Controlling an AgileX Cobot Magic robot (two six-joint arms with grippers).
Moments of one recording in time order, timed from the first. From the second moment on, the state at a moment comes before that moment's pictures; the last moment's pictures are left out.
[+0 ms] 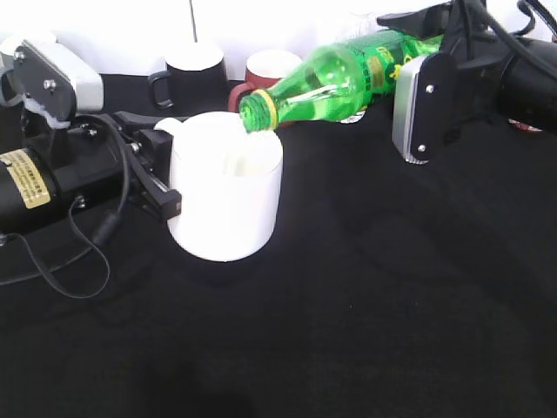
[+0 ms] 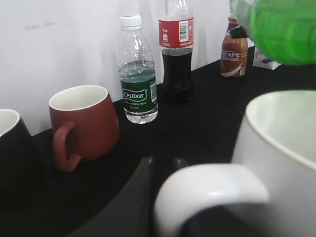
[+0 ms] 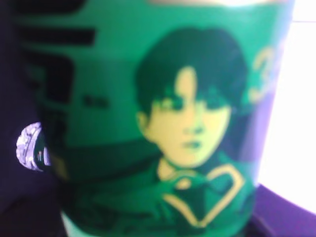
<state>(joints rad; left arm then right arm) -0.46 1.57 -0.53 0.46 -0.87 -0.21 0.33 1.57 -0.77 -0.51 -0.65 -1.16</state>
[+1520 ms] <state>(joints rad) -0.46 1.57 -0.53 0.37 -0.91 -0.21 0.33 1.57 -0.77 -0.47 -0.79 -0.49</state>
